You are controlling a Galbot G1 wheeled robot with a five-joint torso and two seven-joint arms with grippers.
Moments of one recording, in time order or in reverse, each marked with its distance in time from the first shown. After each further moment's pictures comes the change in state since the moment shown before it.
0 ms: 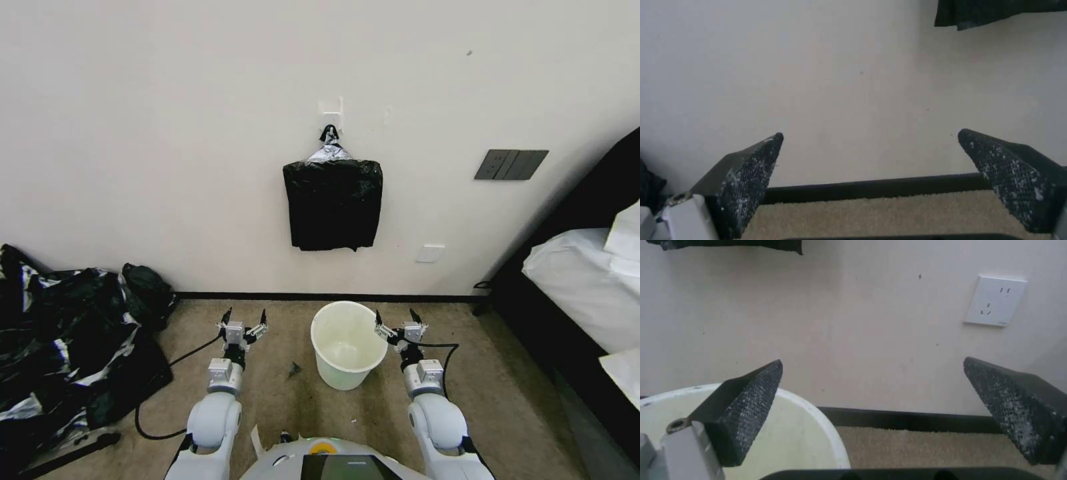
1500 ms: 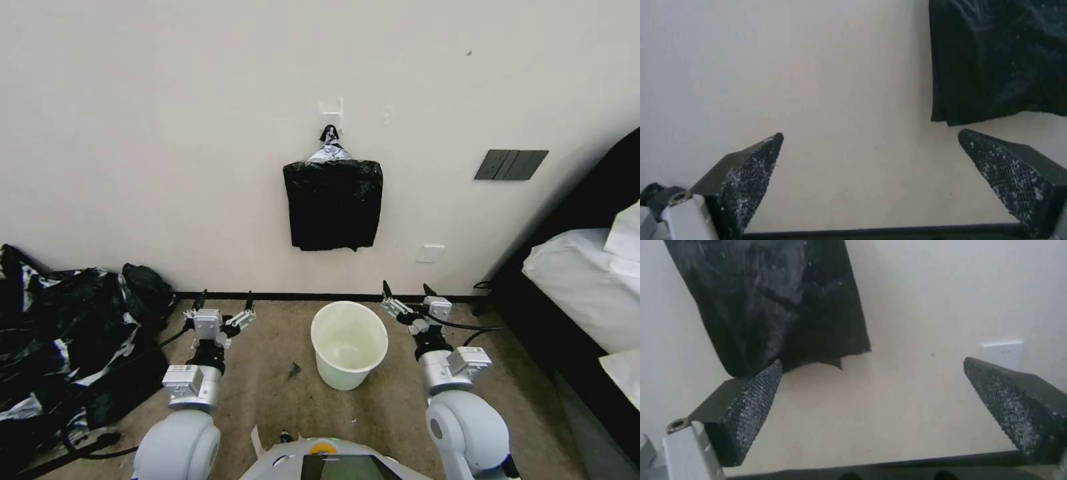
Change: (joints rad) left arm 0.180 0.091 0.029 -0.479 -0.030 0.209 -0.149; right arm -0.043 0.004 -0.068 0.427 0.214 -0.266 0.110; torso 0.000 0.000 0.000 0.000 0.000
